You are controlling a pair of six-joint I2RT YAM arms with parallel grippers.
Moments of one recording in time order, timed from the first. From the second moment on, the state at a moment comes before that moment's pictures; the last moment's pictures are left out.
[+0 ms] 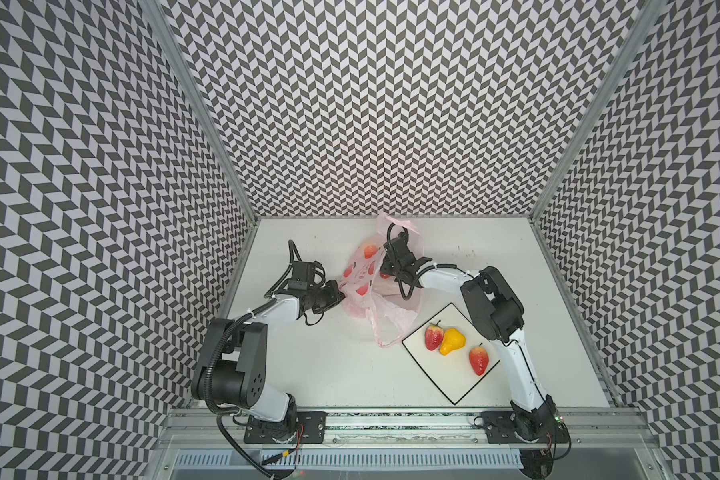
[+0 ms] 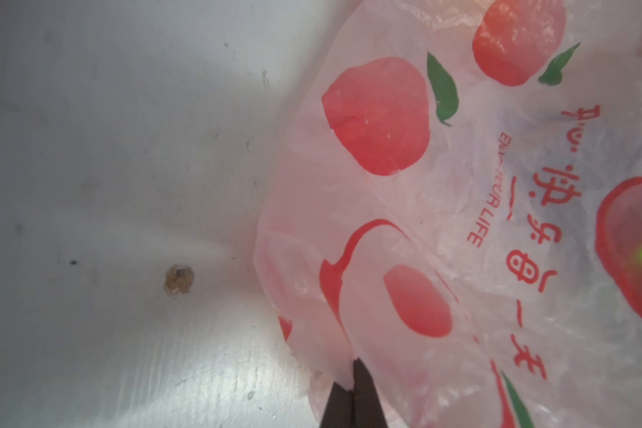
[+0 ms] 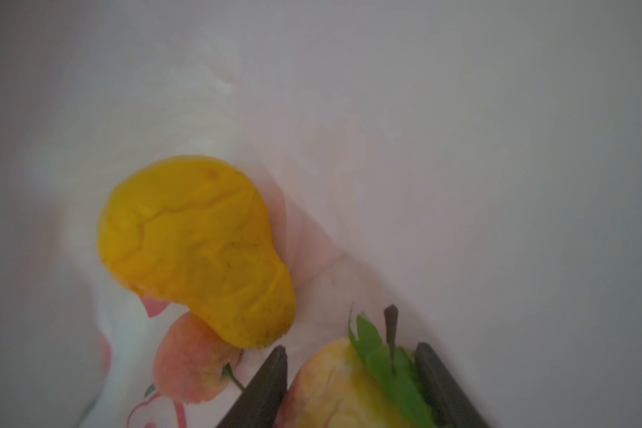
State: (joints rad) left arm -0.13 1.53 0.78 -0.16 0.48 -0.58; right arm 0.64 2.27 1.64 -0.13 0.20 0.73
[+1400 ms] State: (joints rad) left arm -0.08 1.58 0.80 -0.11 0.50 -0.61; right arm 1.11 0.88 0.50 -0.37 0.24 0.67
